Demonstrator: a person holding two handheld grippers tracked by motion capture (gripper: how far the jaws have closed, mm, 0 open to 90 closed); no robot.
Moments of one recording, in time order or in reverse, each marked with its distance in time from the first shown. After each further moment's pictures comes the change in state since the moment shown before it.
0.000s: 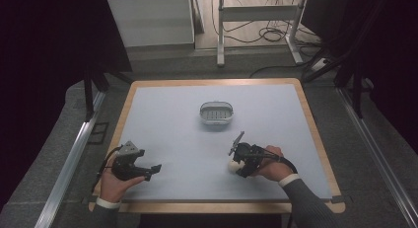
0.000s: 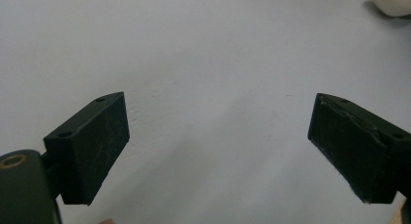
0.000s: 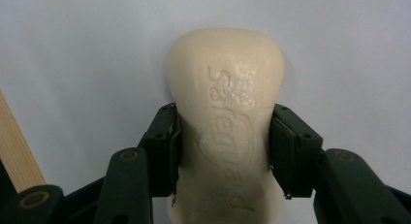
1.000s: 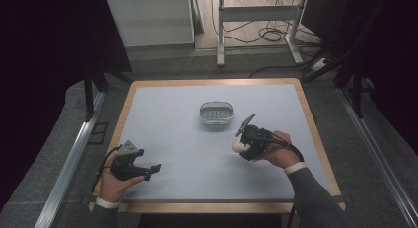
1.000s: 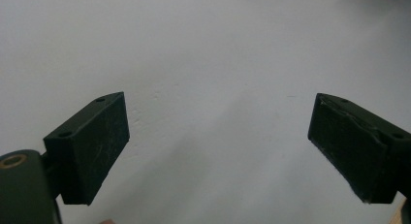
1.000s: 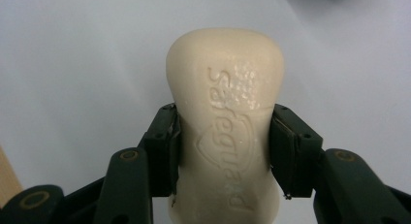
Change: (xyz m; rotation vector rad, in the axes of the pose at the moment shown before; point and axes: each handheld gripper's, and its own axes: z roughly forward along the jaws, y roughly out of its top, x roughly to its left) left arm 0.001 0.000 -0.002 -0.005 0.001 -0.004; right arm -0.032 0.006 -0.041 -0.113 -0.082 0.059
